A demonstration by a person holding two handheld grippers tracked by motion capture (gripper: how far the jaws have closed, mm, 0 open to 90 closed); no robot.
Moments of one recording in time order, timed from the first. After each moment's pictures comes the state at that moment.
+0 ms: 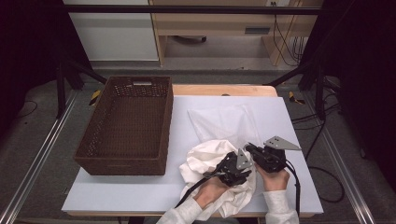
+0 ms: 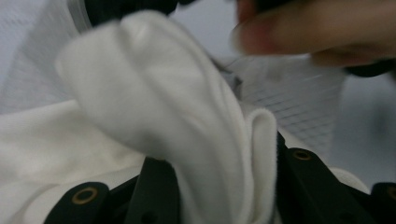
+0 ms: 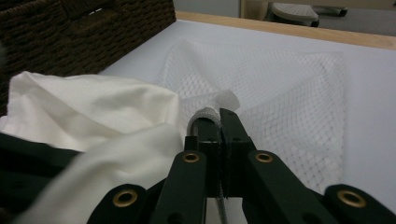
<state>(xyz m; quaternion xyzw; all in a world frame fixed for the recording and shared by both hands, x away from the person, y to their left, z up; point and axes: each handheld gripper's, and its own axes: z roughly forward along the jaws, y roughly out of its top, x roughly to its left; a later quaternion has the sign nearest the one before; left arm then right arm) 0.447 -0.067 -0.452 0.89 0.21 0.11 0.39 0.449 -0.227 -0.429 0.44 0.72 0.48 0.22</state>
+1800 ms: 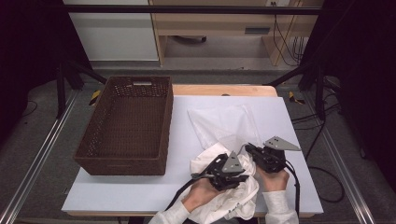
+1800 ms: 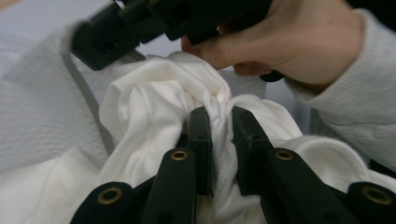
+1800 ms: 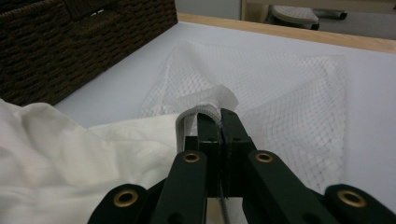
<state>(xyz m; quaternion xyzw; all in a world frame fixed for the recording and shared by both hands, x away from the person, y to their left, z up) 0.427 -0.042 -0.425 0.89 0.15 0.07 0.44 0.447 -0.226 -0.428 0.44 0.72 0.48 0.23</state>
